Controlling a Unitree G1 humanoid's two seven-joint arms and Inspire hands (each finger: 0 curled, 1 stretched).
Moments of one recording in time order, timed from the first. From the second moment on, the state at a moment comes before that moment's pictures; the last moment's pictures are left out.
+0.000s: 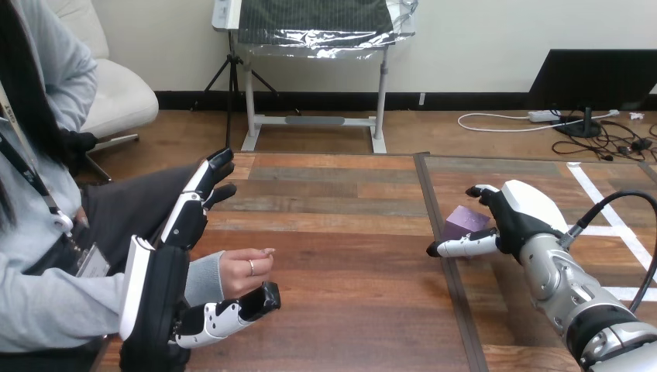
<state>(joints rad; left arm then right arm) 0.00 0.14 0.09 0.66 0.24 -1.32 0.09 -0.79 -0.33 0.29 1.38 -0.53 -0.14 -0.20</state>
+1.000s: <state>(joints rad) 0.01 0.12 0.09 0.65 0.24 -1.32 0.11 -0.80 -0.33 0.30 1.38 -0.55 -0.12 -0.22</state>
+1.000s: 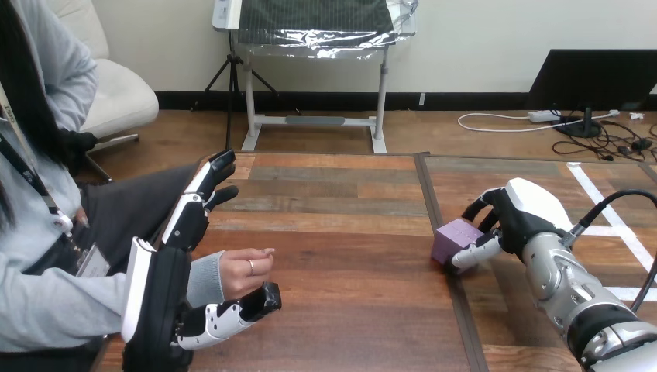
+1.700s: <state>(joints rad) 0.04 0.10 0.07 0.62 0.21 -1.30 0.09 -0.79 -0.35 0.29 1.38 -0.55 -0.12 -0.26</state>
